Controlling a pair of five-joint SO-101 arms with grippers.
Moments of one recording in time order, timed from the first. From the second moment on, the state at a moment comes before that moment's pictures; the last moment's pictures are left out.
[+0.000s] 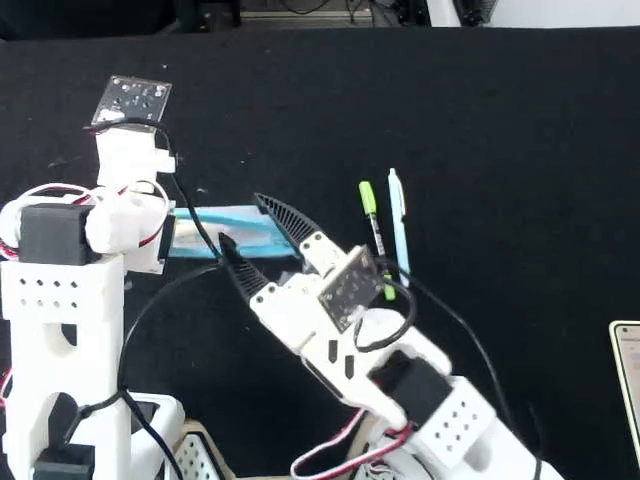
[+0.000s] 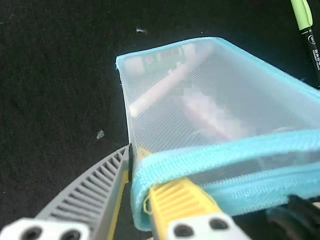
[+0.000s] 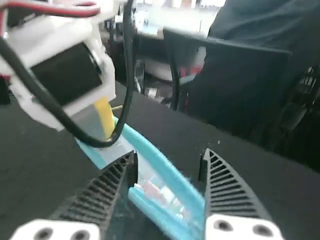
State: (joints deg) left arm -2.0 -32.8 3.0 100.4 -8.6; right arm -44.7 -76.4 68.7 22.5 1.8
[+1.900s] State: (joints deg) left arm -2.1 -32.9 4.0 100.4 -8.6; right arm -6.8 13.5 23.3 39.5 5.1
